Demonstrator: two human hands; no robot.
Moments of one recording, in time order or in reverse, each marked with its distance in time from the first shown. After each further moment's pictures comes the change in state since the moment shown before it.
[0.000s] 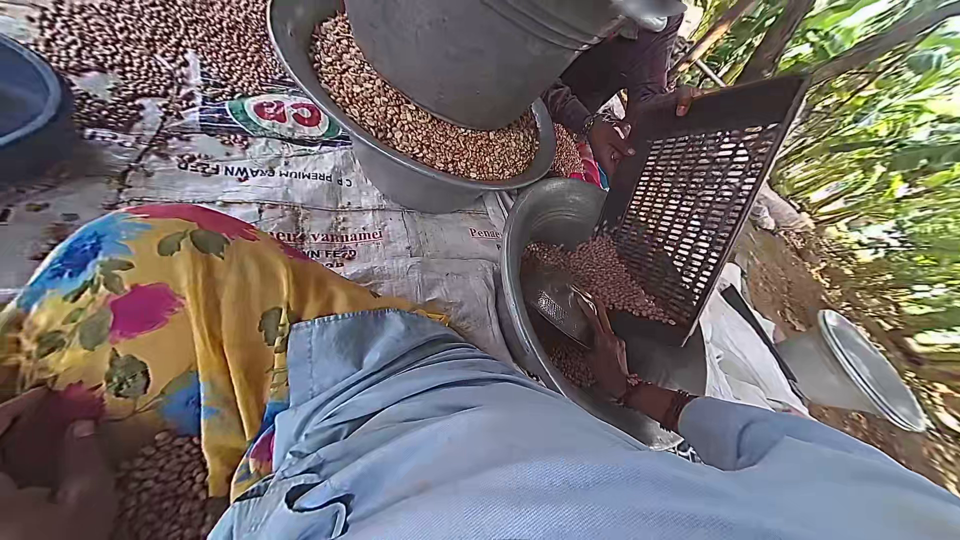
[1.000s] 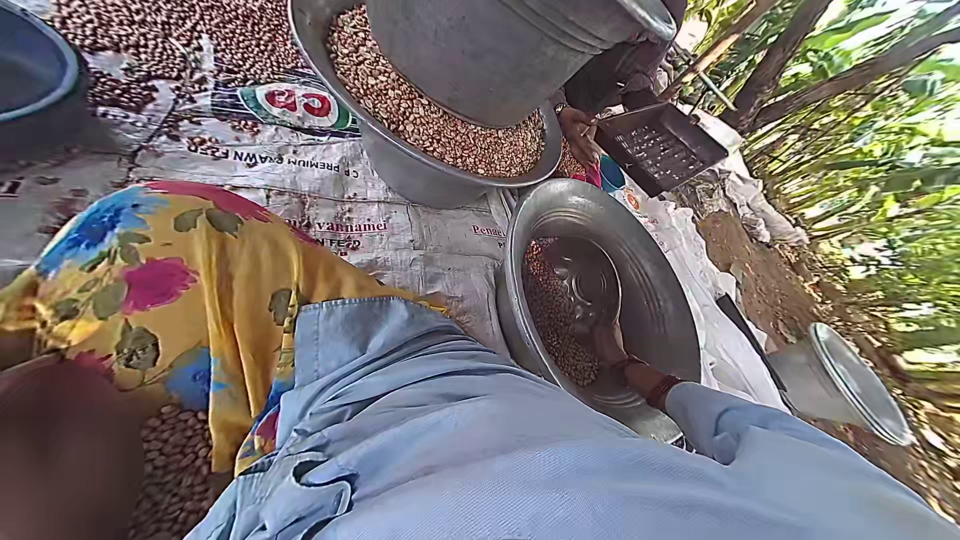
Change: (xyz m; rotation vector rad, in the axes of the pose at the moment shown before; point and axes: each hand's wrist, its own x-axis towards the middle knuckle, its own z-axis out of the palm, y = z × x) left_hand -0.006 -0.038 0.014 -0.097 -0.028 -0.022; right_hand 0.042 0.027 0.019 0.383 -0.027 0.684
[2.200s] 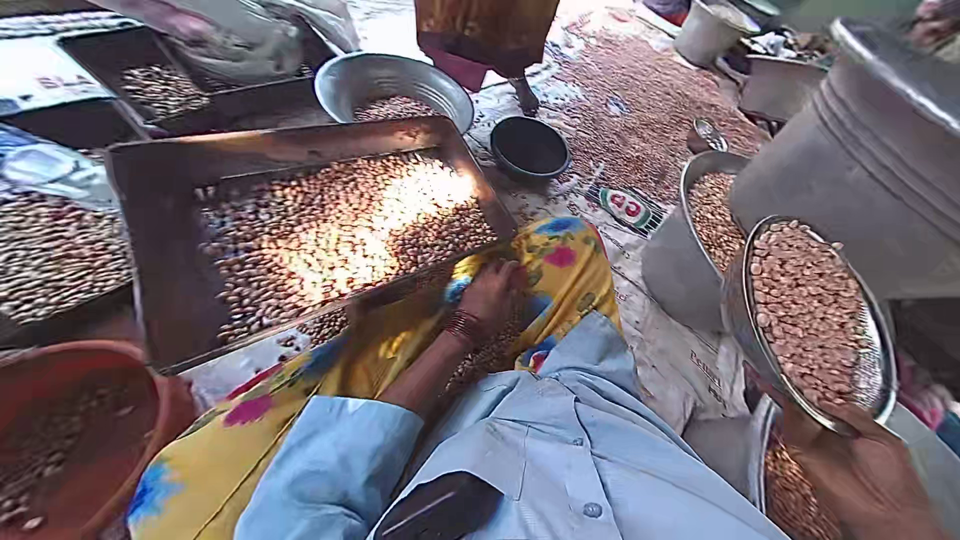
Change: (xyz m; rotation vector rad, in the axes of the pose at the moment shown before) left_hand 0.013 0.130 -0.043 0.147 -0.162 -0.167; right_hand -0.109 -0.212 -0.003 1.048 -0.848 -0.346
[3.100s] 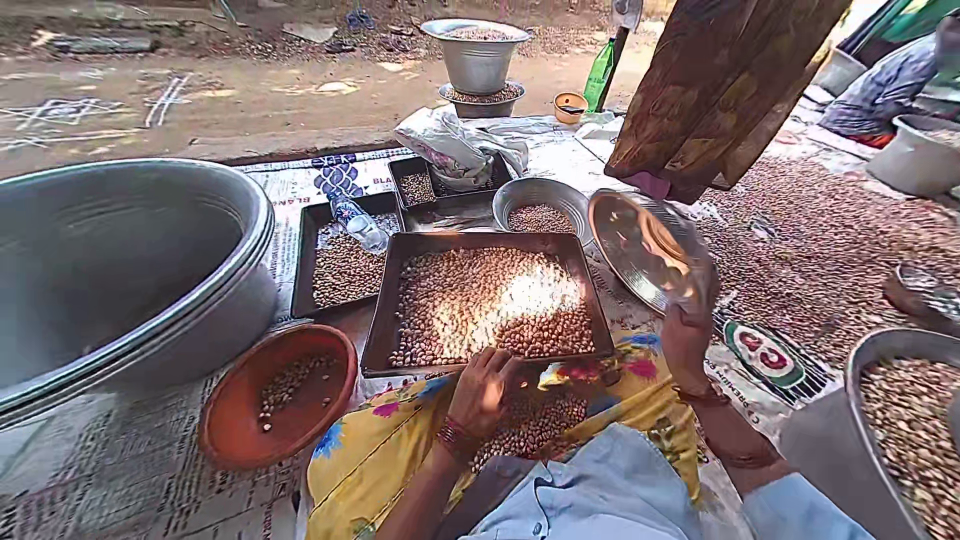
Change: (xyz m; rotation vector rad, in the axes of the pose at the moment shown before) left_hand -0.092 -0.049 -0.071 0.503 0.723 0.054; right_hand 0.126 0.108 0.351 -0.605 -0.539 -0.849
